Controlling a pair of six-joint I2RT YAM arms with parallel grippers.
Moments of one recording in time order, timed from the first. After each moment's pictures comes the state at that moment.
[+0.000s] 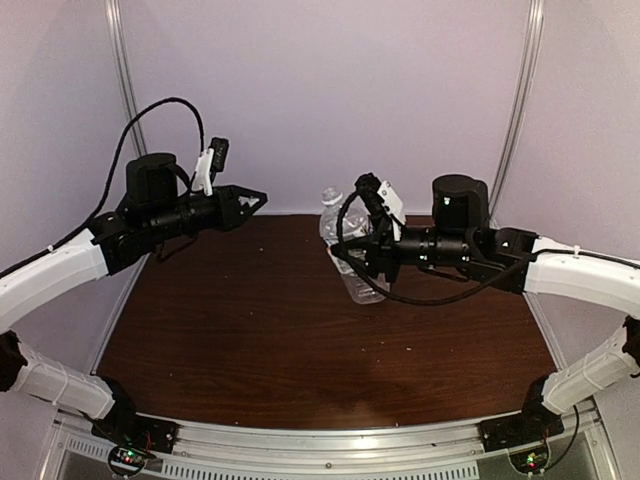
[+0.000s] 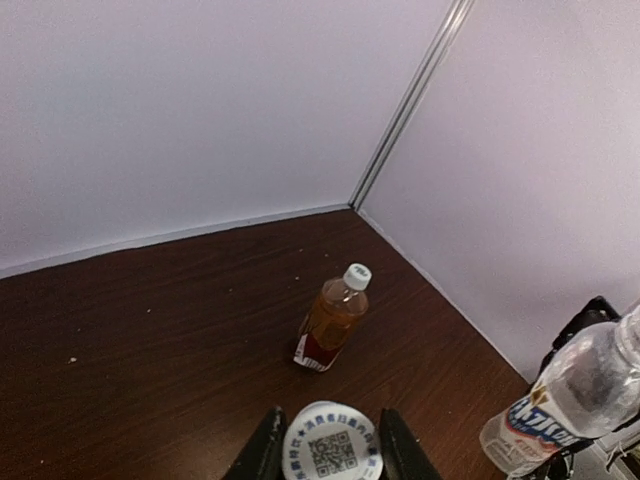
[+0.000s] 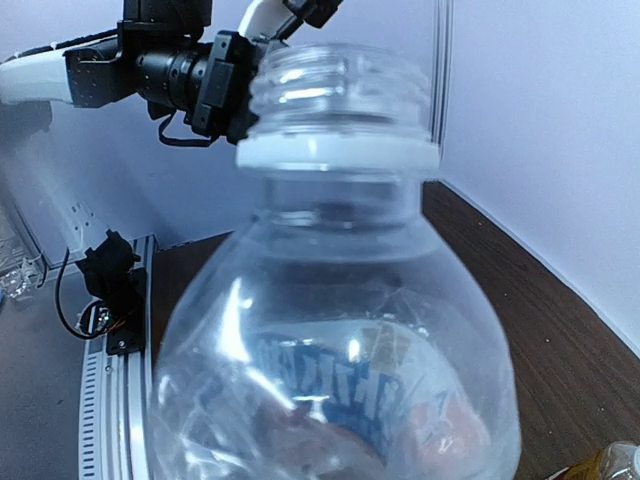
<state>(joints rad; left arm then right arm) -0.67 1.23 1.13 -0.06 0.20 -0.37 0.90 1.32 1.11 0.00 -0.29 -0.02</state>
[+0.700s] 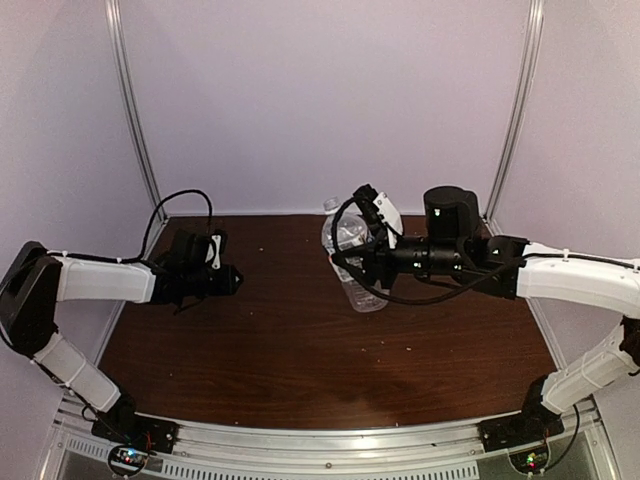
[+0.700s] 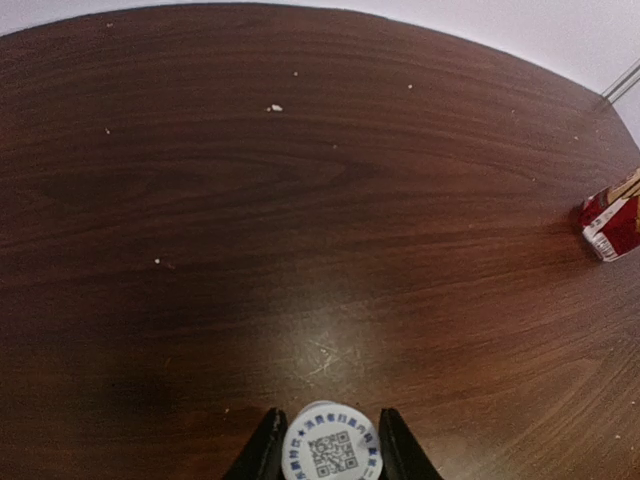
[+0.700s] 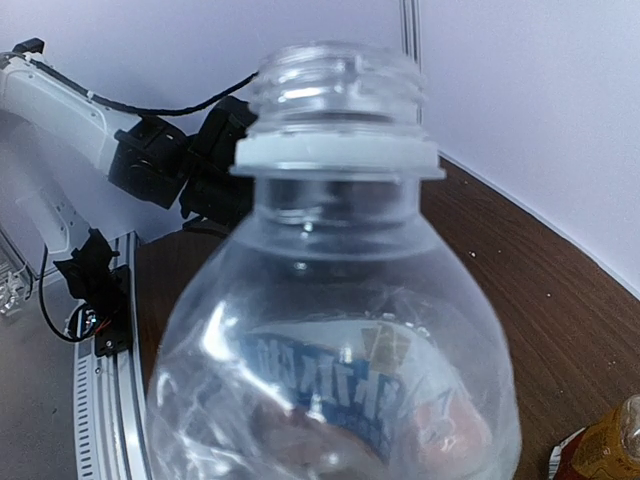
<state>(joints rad) -0.50 1.49 0.75 0.07 -0.03 -0.39 0.89 1.34 1.06 0.02 -0.24 0.06</state>
